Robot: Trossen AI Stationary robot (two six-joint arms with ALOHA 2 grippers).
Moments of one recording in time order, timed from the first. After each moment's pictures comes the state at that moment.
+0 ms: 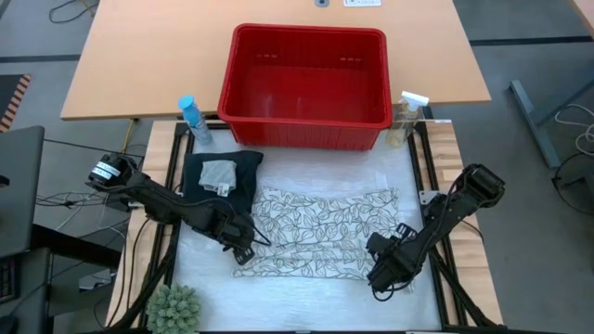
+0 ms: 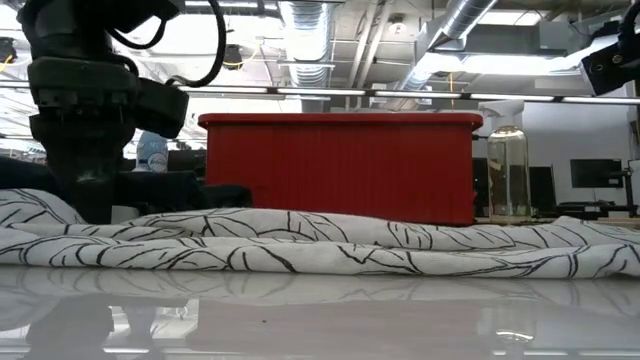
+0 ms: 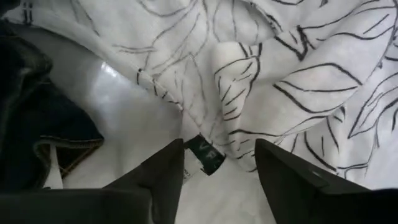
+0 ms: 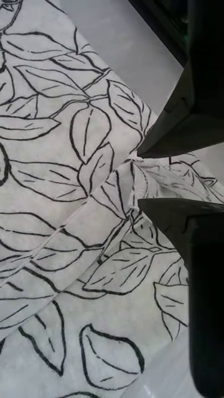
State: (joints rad) left arm -0.35 1.47 0.74 -0.47 -0.05 -1.00; right arm 0.73 1.66 1.06 -1.19 0.13 1.33
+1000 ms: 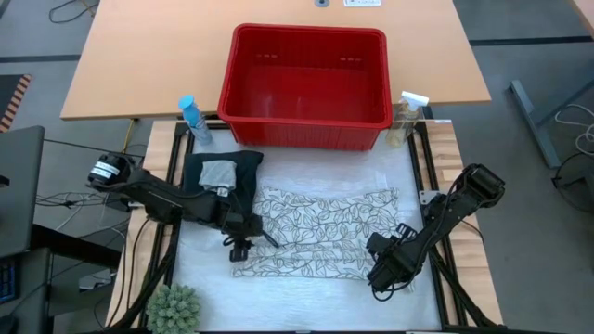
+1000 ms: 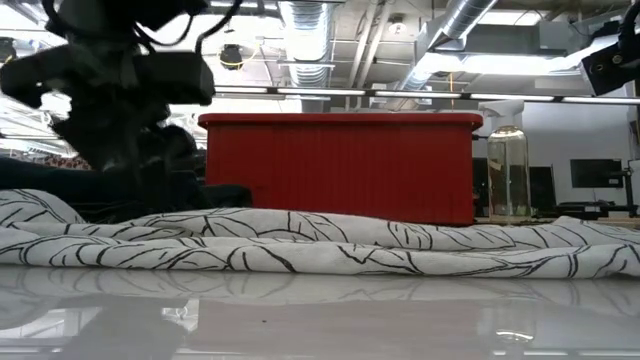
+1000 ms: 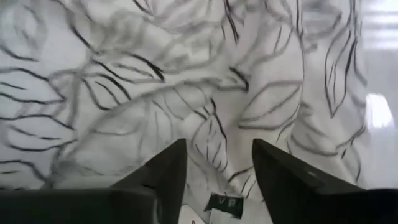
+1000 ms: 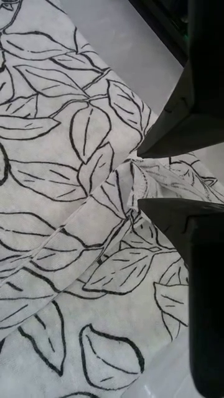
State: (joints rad) left arm -0.26 1.45 0.74 -0.36 -0.01 -0.30; right arm 0.73 1.66 1.06 -1.19 0.13 1.33
